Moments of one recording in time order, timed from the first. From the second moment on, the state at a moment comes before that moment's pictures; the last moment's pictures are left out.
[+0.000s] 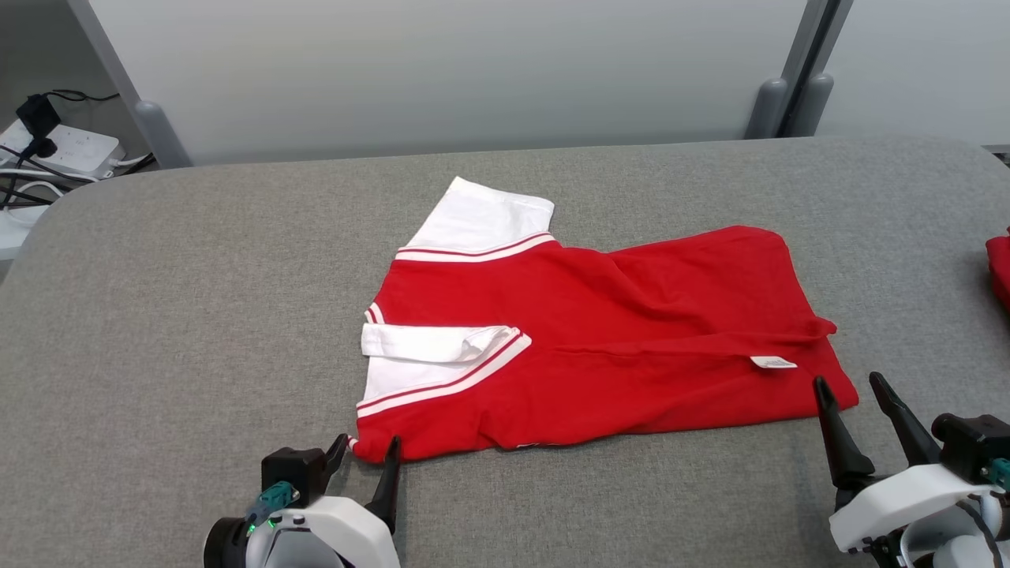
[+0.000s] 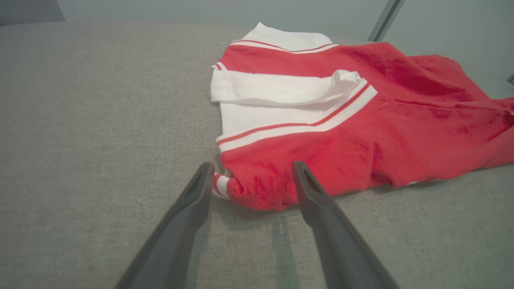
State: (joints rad) left arm -0.18 0.06 -0.29 0.58 -0.36 0.03 -0.15; right arm -0.15 -0.24 0.17 0.43 0.43 0.13 -0.25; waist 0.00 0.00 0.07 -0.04
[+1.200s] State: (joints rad) left arm -0.21 0.09 -0.34 0.59 -0.41 -0.02 -0.12; right arm -0.39 -0.29 0.28 0.92 0.72 0.13 -0.19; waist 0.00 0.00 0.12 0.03
